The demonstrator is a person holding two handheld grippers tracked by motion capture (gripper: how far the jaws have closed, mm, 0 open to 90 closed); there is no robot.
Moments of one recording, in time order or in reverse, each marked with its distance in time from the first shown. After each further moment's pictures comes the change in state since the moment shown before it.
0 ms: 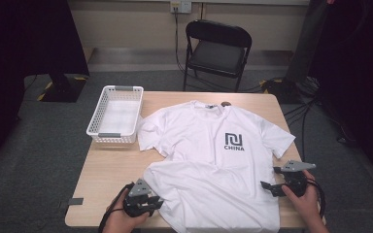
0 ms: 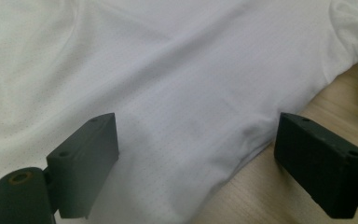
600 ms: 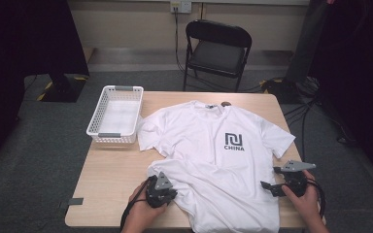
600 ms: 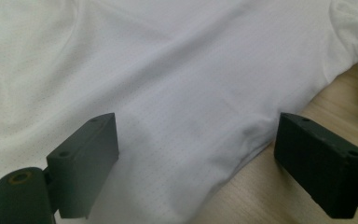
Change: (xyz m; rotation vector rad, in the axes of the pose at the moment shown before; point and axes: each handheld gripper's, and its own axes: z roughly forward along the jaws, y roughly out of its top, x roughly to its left) left arm -0.018 0.029 0.045 0.067 0.003 0.123; right arm 0.000 0.000 0.000 0.000 0.000 0.000
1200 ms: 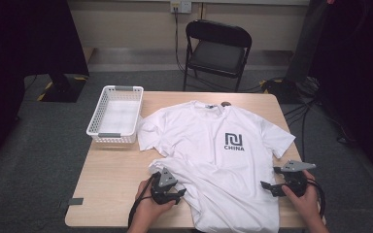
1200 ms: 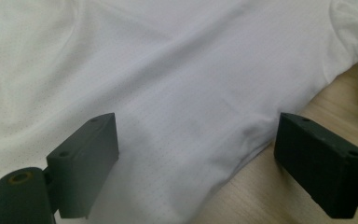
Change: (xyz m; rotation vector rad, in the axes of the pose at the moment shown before) left arm 0.001 0.012 0.023 -0.111 0.039 -0.041; right arm 0.000 0.000 0.000 0.000 0.000 0.000
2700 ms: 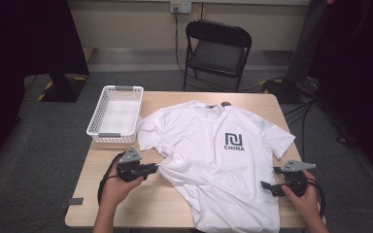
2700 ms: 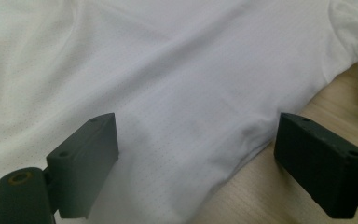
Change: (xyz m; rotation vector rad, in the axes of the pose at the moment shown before) left arm 0.089 0.005 -0.054 -0.100 -0.006 -0.071; right arm 0.000 0.000 0.000 0.000 -0.001 0.001
